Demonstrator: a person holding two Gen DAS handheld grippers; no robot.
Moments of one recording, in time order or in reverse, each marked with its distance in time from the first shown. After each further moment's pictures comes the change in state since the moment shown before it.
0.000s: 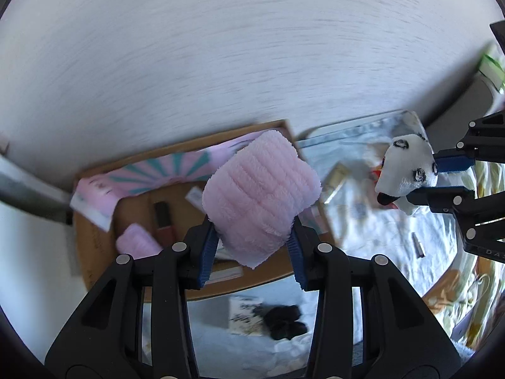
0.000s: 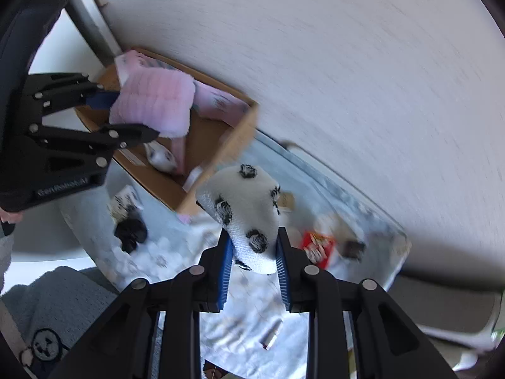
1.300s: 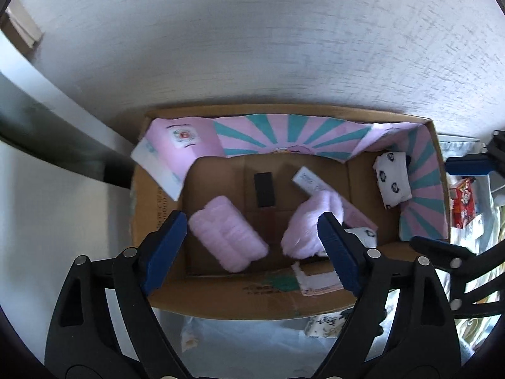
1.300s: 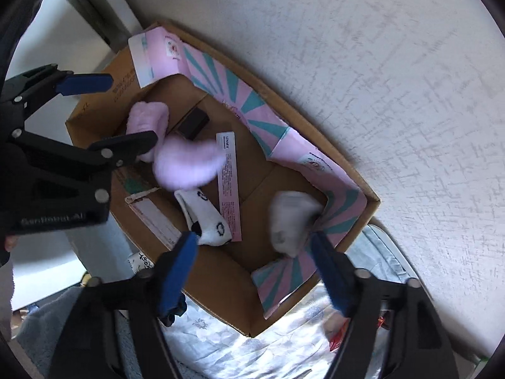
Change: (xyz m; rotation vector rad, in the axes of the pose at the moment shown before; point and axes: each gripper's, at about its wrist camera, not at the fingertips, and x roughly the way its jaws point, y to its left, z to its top) left arm 0.053 0.139 -0.018 -0.163 0.124 0.108; right arm 0.097 0.076 0.109 0.123 0.166 0.021
